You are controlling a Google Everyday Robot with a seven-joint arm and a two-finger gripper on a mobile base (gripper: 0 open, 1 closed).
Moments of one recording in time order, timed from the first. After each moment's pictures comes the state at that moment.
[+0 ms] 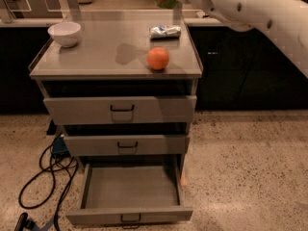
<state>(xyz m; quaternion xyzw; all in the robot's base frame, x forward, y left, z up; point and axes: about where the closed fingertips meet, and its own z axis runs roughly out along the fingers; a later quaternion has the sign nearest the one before) 0.749 -0.037 1.123 -0.31 0.61 0.05 0.73</state>
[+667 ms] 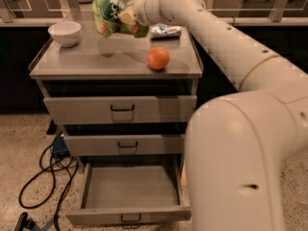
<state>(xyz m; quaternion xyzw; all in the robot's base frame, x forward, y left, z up) 0.884 0.052 0.974 -0.42 0.68 0.07 0.60</state>
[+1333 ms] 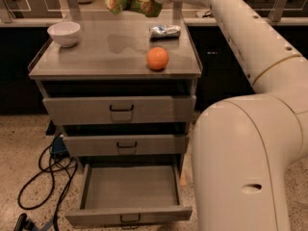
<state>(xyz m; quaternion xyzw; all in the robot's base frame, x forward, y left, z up) 0.879 0.014 1.048 -0.41 0.65 0.09 0.63</state>
